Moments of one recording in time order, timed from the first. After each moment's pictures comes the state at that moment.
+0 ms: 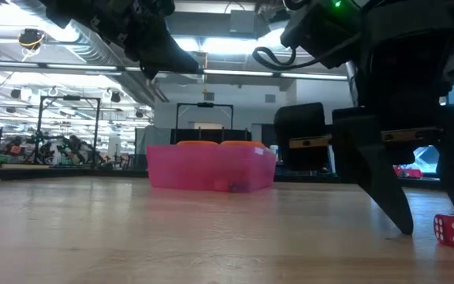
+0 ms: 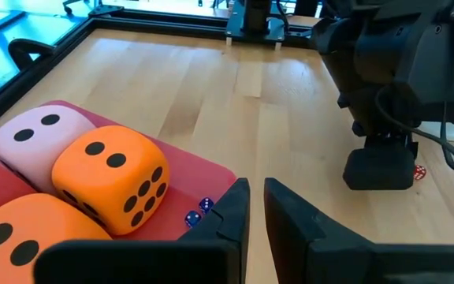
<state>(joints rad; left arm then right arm) -0.04 1.18 0.69 0.11 -0.14 -0.13 0.36 1.94 0.96 -0.06 -0.60 -0.67</state>
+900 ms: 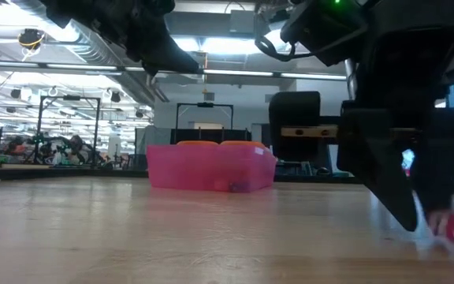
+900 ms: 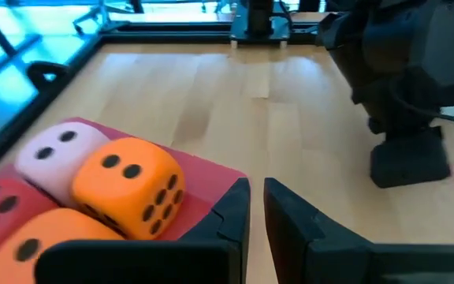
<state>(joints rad) -0.04 1.18 0.69 0.11 -0.16 -0.04 0.35 1.94 0.96 -0.01 -0.57 -0.77</state>
